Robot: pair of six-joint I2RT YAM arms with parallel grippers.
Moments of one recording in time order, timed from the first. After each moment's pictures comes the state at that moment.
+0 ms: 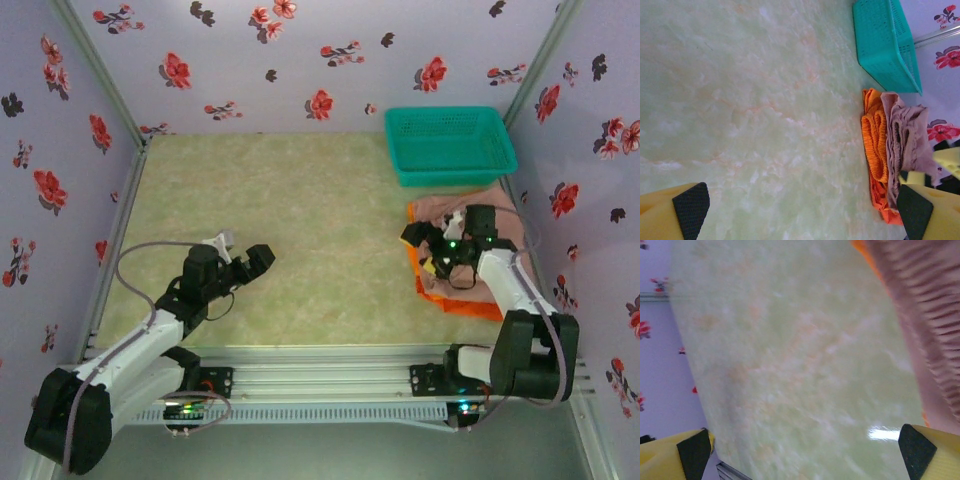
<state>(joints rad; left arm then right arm) -0.46 0.89 0.33 0.09 0.26 -0.93 -0.09 1.25 0.71 -0.54 -0.72 0.59</state>
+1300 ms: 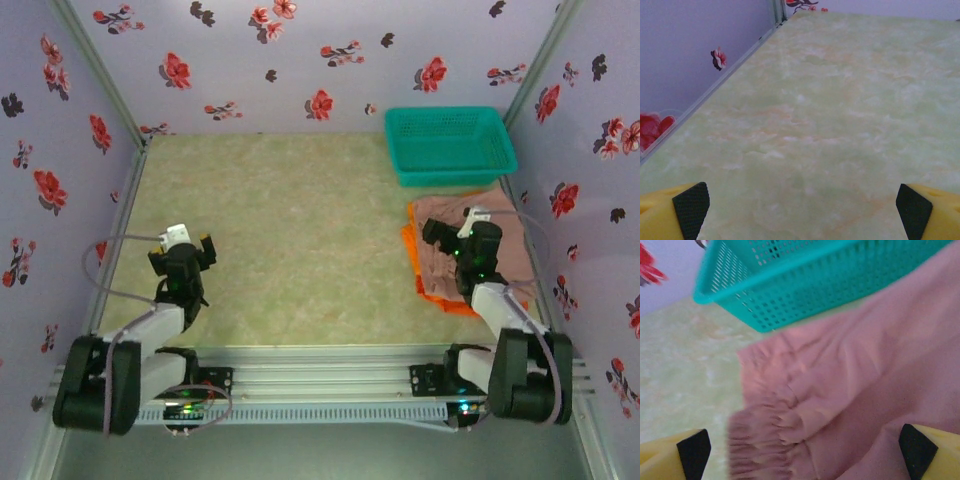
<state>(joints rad) -0.16 1.15 0.22 0.52 -0.51 -0.13 -0.09 1.18 0.38 0.32 -0.14 0.26</state>
